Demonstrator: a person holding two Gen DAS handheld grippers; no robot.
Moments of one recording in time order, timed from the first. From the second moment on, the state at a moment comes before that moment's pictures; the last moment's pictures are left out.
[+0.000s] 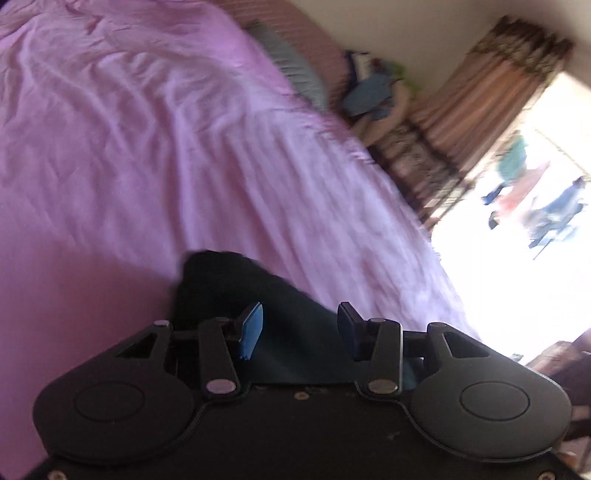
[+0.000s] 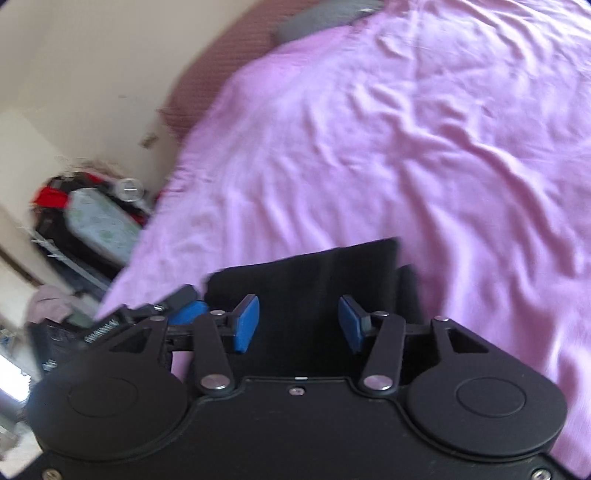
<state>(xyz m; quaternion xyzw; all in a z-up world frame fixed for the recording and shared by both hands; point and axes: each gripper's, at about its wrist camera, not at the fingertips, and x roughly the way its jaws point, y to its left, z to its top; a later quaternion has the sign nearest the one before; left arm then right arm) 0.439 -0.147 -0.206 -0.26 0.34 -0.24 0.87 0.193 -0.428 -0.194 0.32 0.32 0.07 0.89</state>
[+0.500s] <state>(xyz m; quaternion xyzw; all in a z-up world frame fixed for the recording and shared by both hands) 0.352 -0.106 -0.148 -0.31 0.30 -0.30 0.85 0.094 -0.430 -0.147 0.31 0.24 0.09 0.92</state>
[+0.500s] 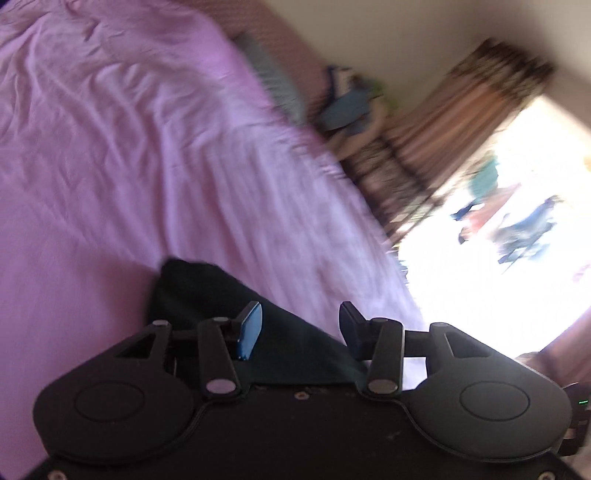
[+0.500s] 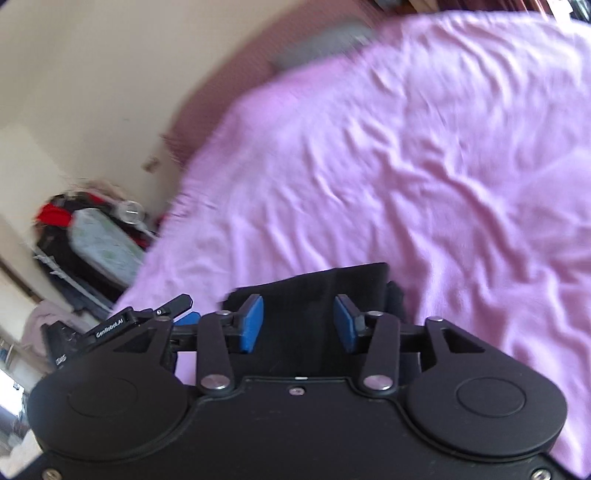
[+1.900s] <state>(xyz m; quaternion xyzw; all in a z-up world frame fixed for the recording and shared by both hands) 0.121 -0.103 -0.240 -0.31 0.41 -0.31 0.80 -0.046 -0.417 -0.216 0.31 0.32 0.07 0.89</state>
